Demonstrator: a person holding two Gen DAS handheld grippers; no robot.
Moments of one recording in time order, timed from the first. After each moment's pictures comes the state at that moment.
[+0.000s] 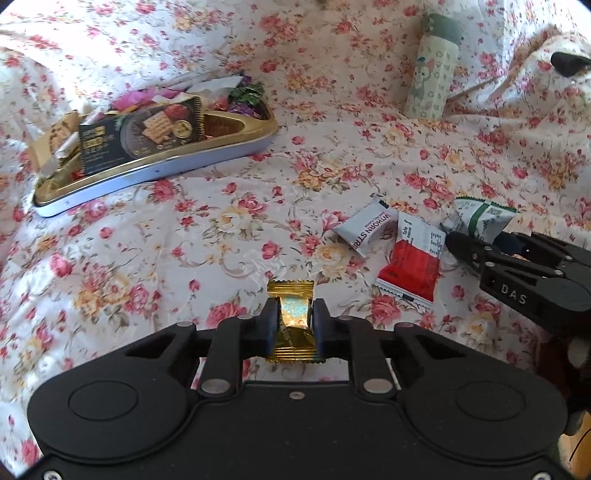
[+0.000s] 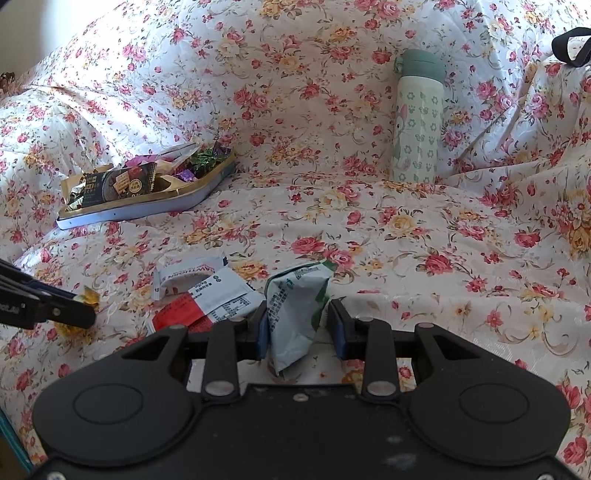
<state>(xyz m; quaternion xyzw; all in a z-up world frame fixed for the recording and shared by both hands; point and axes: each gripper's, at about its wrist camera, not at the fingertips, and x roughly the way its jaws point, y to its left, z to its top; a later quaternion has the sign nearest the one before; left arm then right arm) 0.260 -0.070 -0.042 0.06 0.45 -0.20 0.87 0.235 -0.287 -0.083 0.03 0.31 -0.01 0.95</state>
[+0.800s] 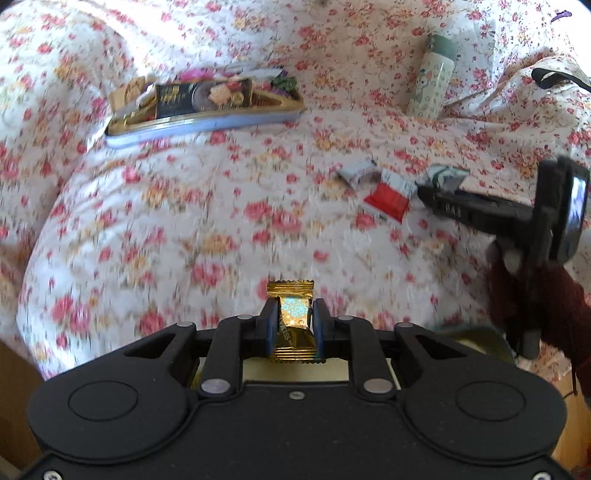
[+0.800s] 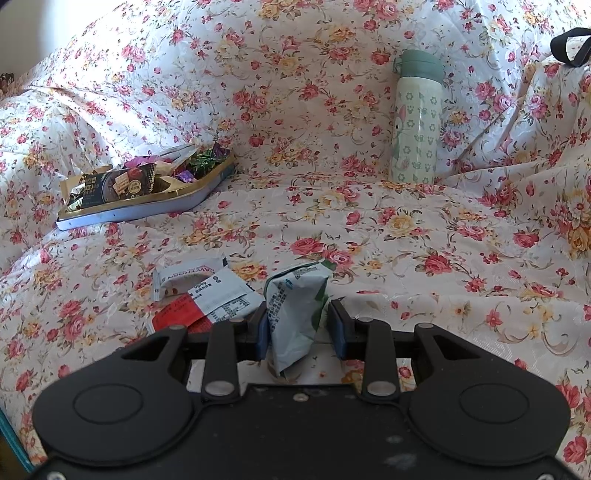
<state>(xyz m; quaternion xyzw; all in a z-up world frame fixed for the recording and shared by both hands) 0.154 -0.028 -0.020 0.02 0.46 -0.16 0.87 0.235 -0.285 -0.083 0.03 0.31 -0.01 0.95</state>
